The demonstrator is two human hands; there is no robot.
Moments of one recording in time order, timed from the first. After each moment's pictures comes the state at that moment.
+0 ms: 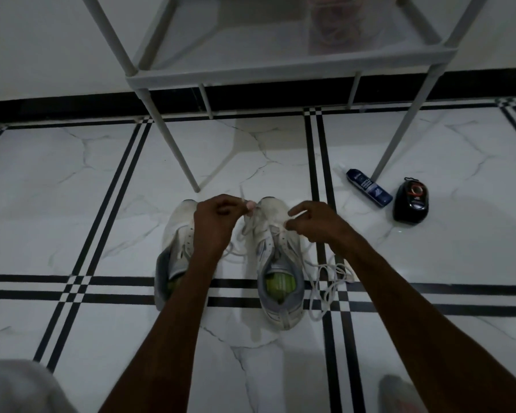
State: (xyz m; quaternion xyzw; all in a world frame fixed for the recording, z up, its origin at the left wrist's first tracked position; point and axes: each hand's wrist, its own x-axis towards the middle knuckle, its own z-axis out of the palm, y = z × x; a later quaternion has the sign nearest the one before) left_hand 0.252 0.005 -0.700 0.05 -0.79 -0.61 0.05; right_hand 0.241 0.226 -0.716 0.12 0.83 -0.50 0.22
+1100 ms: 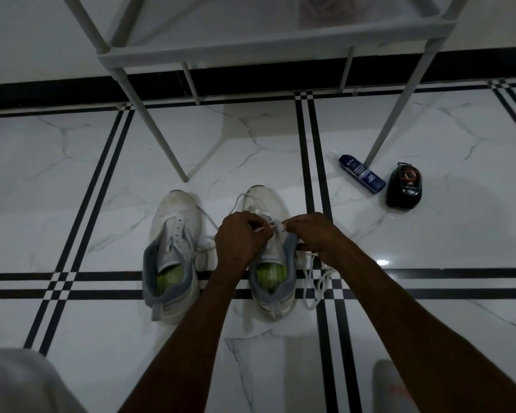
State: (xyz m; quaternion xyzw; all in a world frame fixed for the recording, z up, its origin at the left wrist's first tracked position) left_hand 0.275 0.048 -0.750 0.03 -0.92 -0.38 -0.03; right_hand 0.267 0.221 -0.751 0.25 0.69 -0.64 0.24
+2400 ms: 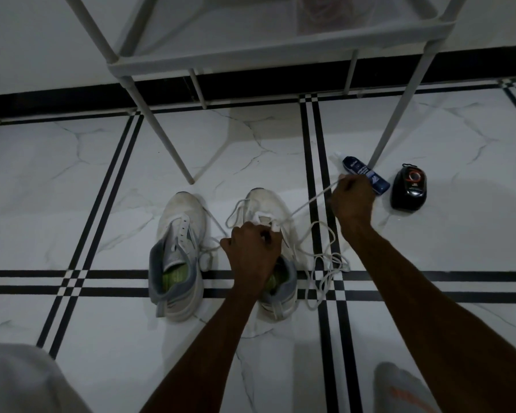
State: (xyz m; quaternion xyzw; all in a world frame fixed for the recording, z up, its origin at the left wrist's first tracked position) left_hand 0.302 0.074 -0.759 0.08 -0.96 -0.25 0.02; right_hand 0.231 0.267 -0.740 0.27 0.82 -0.50 -0.11
